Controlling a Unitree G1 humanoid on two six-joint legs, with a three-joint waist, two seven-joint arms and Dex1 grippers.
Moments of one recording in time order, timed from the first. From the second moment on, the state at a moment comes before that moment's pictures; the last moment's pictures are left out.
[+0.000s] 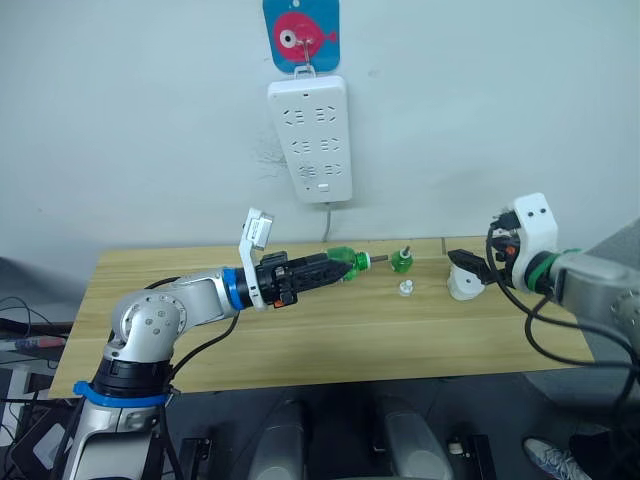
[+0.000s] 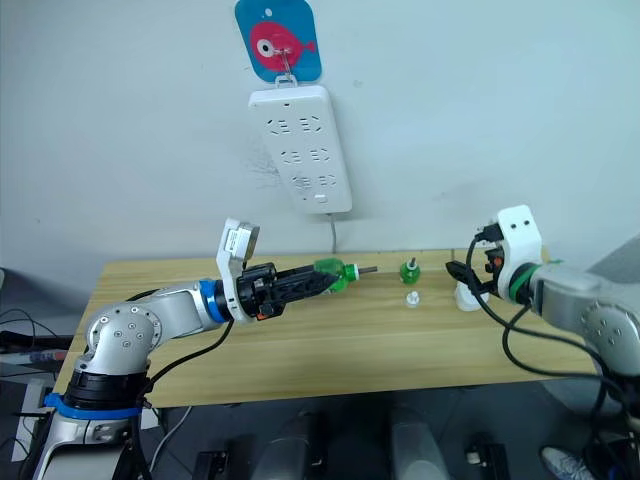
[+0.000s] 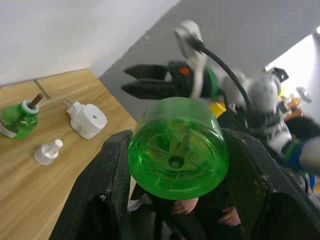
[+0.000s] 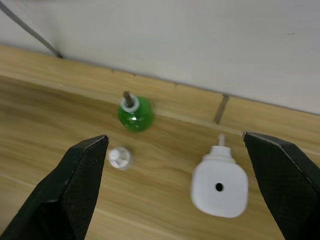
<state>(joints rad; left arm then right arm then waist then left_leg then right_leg) -0.42 0.56 0.02 -0.19 -1.14 0.98 -0.75 -0.54 -0.92 0.08 -0.17 0.95 1.12 0.01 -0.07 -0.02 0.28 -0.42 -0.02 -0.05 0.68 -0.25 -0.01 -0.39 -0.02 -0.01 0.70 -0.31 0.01</state>
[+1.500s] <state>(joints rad) -0.35 0.51 0.04 -0.24 -1.03 0.95 -0.82 -0.81 -0.61 0.23 0.57 0.20 1.11 0.48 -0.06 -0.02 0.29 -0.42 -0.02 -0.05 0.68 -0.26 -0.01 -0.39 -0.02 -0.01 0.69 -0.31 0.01</state>
